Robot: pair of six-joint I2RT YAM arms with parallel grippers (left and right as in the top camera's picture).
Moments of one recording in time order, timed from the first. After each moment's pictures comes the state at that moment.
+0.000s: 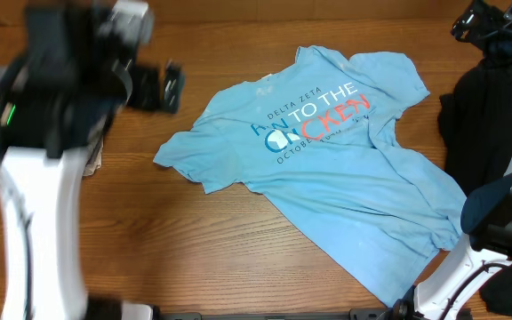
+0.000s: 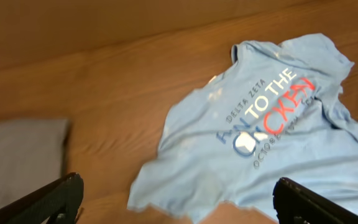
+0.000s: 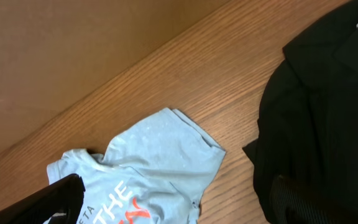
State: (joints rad) left arm -0.13 1.65 2.16 -1.32 0.16 0.06; right arm -0.31 2.05 2.17 -1.00 -0.15 0.31
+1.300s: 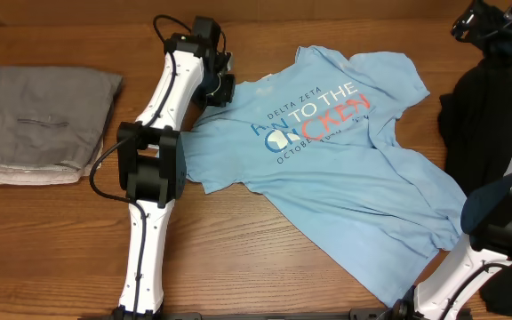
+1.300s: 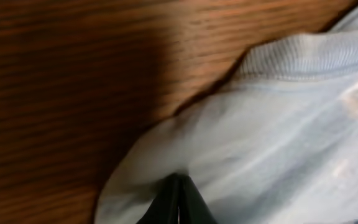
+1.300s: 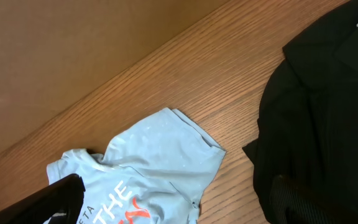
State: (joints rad) left arm -0.21 2.61 2.36 -1.15 0.16 -0.07; right arm -0.31 2.05 2.17 -1.00 -0.15 0.31
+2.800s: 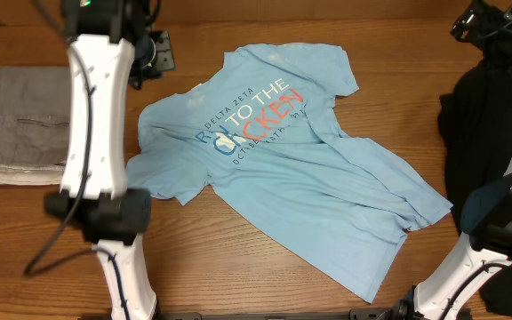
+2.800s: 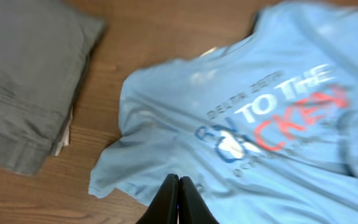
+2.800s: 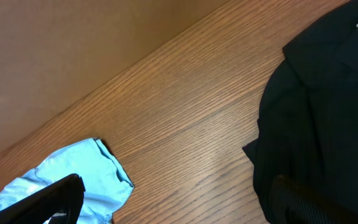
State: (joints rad) left arm -0.11 2.13 2.62 -1.68 -0.07 -0.32; right arm -0.31 2.05 2.17 -1.00 -0.15 0.31
